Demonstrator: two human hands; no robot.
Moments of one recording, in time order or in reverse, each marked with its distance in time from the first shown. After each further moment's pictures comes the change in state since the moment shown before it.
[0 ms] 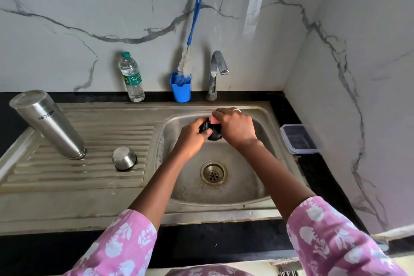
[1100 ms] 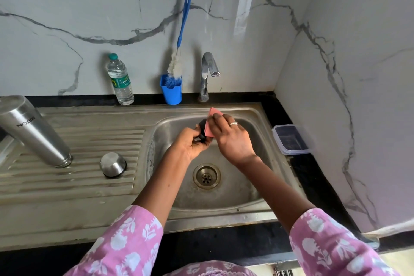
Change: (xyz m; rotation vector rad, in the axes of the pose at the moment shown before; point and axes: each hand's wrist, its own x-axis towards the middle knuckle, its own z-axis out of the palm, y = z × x) left_hand 0.032 0.006 0.025 -1.396 -0.008 -0.724; right_hand -0.021 0.014 0.034 -0.126 0.263 -0.126
